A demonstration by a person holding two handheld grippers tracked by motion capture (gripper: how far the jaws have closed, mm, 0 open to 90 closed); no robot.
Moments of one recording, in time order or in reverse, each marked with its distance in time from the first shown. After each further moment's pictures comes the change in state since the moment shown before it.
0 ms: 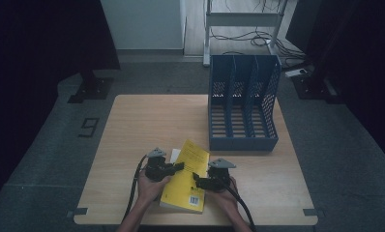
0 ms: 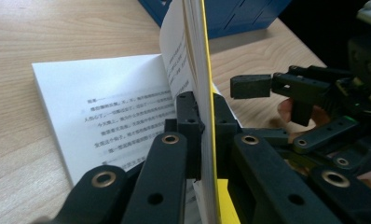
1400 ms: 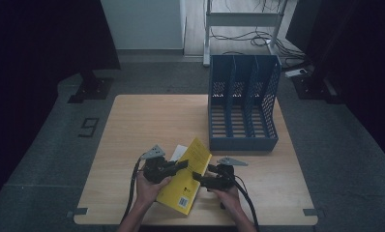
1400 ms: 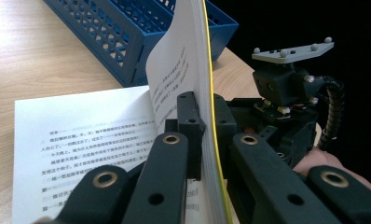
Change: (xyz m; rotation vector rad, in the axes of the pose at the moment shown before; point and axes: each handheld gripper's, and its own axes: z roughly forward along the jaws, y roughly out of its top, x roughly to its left) left arm -0.039 0.018 -0.032 -0.108 -0.085 0.096; right arm -0.016 0.003 -0.012 -0.070 0.271 0.171
